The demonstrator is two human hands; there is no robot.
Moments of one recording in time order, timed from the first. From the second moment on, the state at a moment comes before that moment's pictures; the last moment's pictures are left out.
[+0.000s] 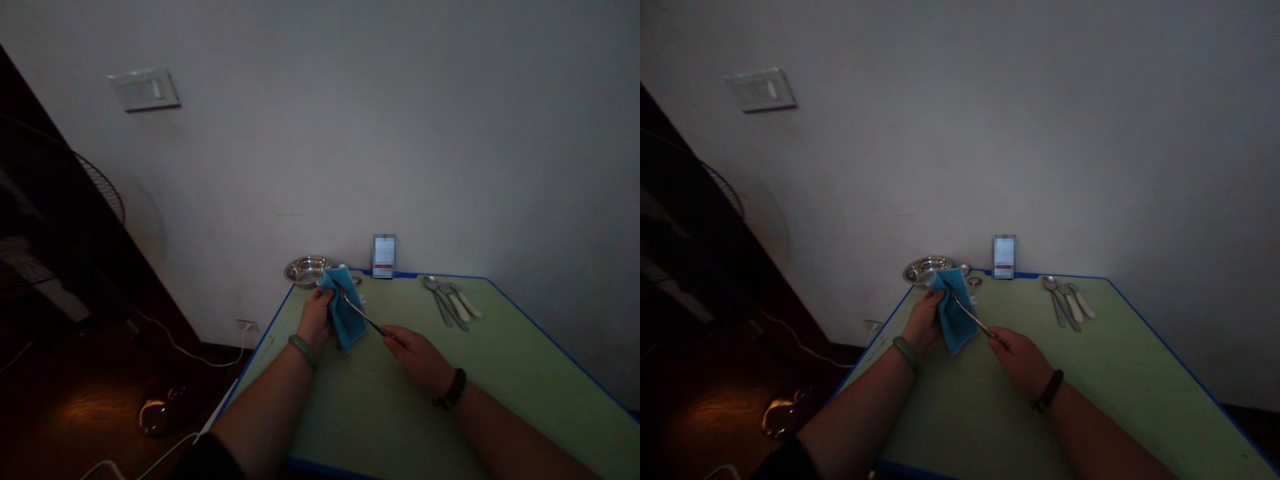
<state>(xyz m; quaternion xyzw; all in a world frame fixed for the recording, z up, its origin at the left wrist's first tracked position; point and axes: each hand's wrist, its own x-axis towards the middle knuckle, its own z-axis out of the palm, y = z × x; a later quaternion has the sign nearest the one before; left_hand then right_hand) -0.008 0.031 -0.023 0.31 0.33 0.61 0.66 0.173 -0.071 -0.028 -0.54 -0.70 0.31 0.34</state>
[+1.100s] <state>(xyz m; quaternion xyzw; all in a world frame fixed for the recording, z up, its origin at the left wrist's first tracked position) -0.008 0.026 -0.022 0.34 0.38 0.55 0.67 0.179 -0.062 -0.029 -0.58 -0.44 0.45 0.53</state>
